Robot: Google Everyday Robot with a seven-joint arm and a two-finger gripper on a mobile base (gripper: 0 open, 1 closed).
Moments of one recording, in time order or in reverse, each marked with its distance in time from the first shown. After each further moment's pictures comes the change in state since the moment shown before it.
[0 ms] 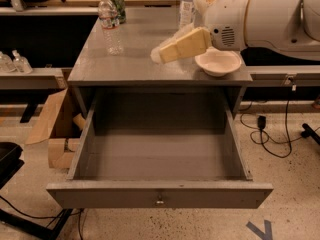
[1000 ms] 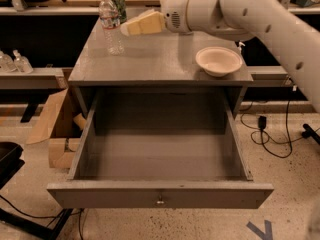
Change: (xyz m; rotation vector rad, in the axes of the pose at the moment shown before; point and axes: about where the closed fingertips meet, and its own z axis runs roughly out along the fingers) arm 0.016 -0.091 0.145 -0.012 -0.067 0.139
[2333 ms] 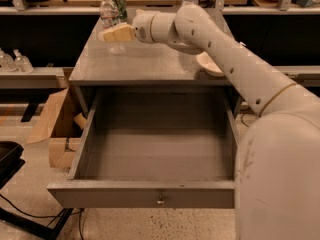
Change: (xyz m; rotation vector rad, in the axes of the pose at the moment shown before) arm 0.042 -0.030 0.129 0.022 -0.066 0.040
